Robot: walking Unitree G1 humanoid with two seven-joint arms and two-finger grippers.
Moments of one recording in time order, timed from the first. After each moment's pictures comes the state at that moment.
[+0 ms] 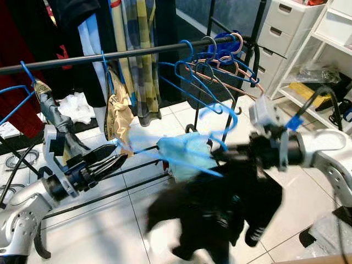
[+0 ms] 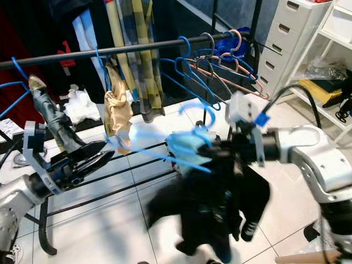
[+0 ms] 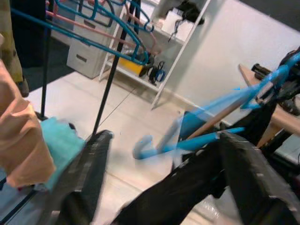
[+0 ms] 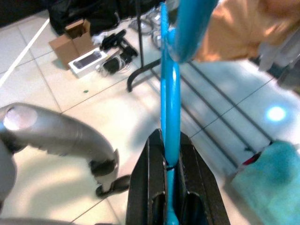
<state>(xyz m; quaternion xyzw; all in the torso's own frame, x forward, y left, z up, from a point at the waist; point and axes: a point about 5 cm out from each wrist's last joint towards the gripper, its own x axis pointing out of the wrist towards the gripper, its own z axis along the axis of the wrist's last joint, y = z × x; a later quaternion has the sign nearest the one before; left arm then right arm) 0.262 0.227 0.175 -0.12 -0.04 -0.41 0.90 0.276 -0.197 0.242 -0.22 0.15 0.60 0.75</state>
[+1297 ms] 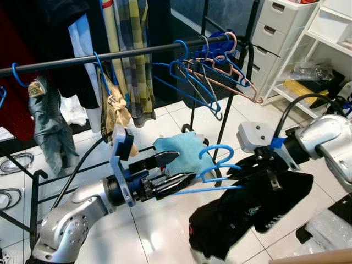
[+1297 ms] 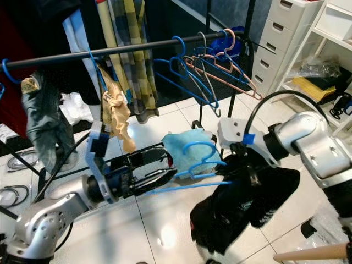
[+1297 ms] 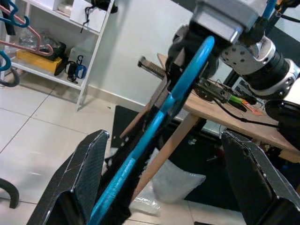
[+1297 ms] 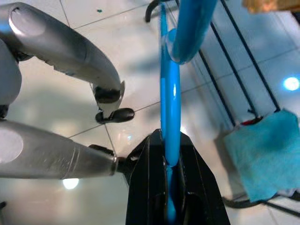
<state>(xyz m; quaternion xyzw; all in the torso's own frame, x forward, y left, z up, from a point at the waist) 0.246 0.103 0.194 -0.15 -0.04 -0.55 0.82 0.294 -0.190 0.256 -0.35 0.19 0.63 0.66</state>
